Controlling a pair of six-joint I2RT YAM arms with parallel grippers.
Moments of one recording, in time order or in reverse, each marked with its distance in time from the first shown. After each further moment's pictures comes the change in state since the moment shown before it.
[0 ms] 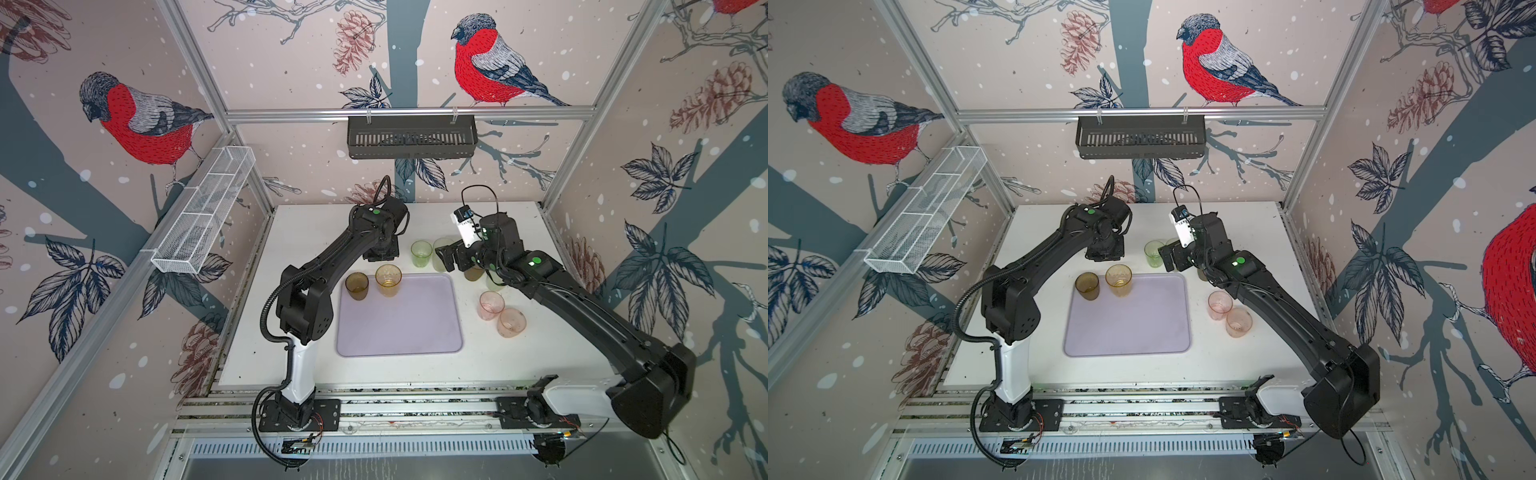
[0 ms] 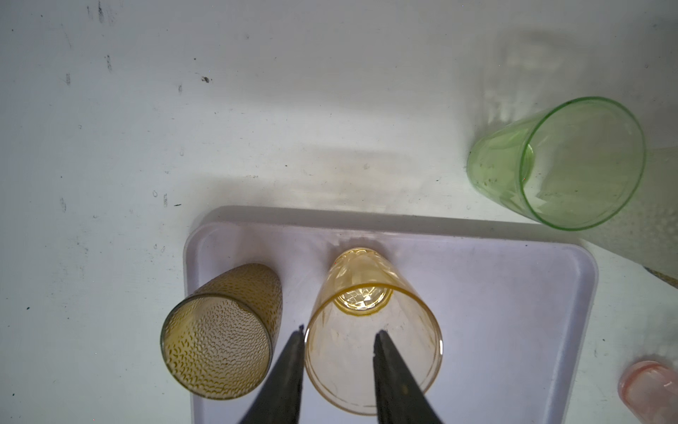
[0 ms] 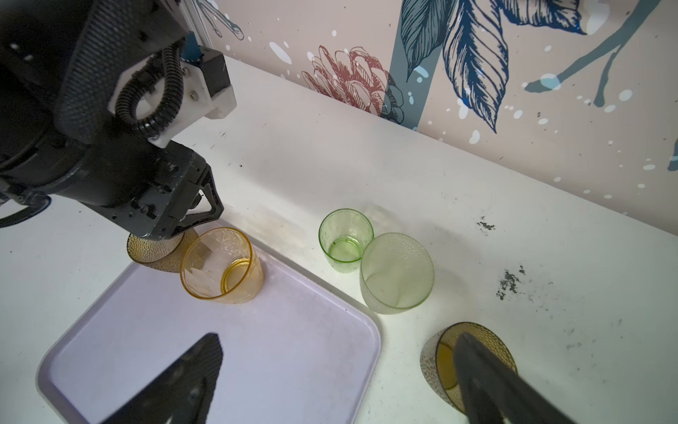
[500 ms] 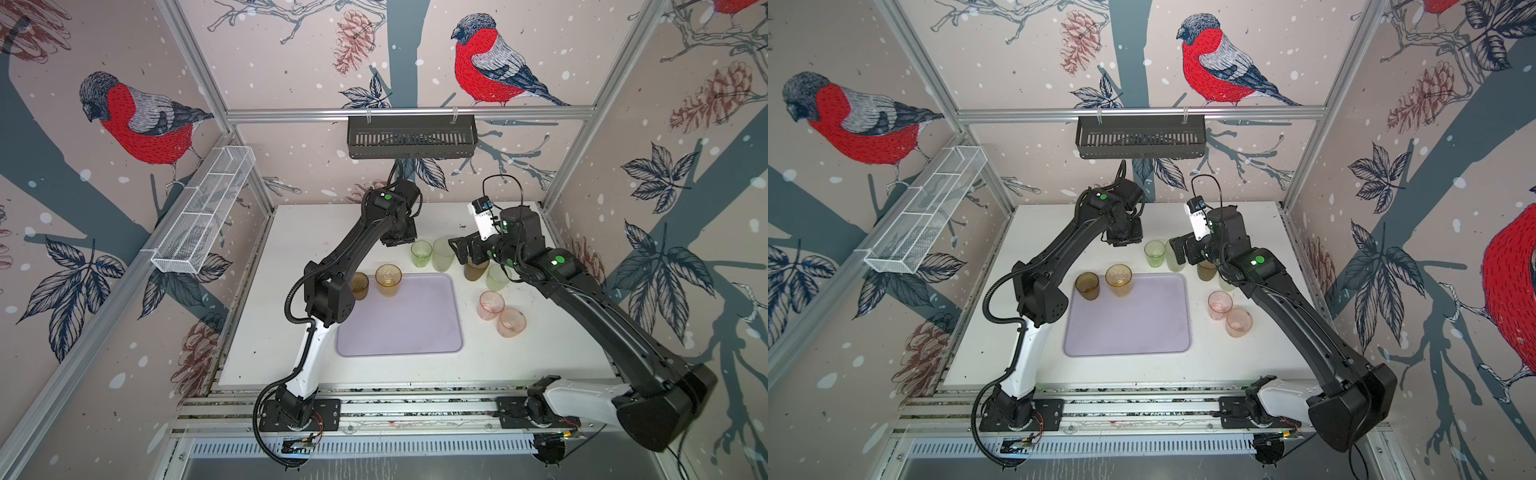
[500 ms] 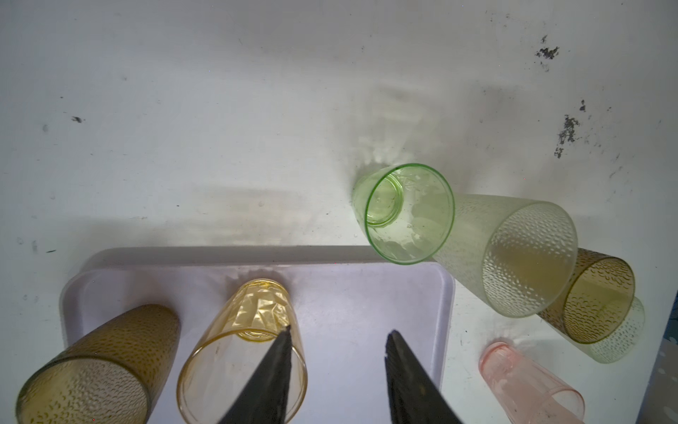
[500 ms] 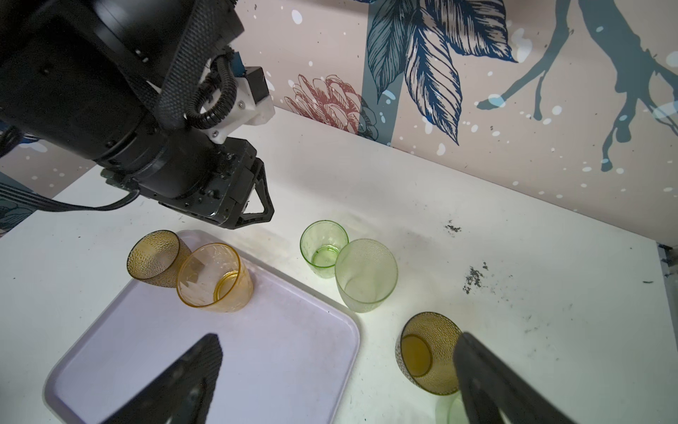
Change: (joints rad) left arm -0.017 0.260 0.478 -0.124 0.163 -0.063; right arm -0.075 -0.053 0.062 -0.088 -0.021 0.001
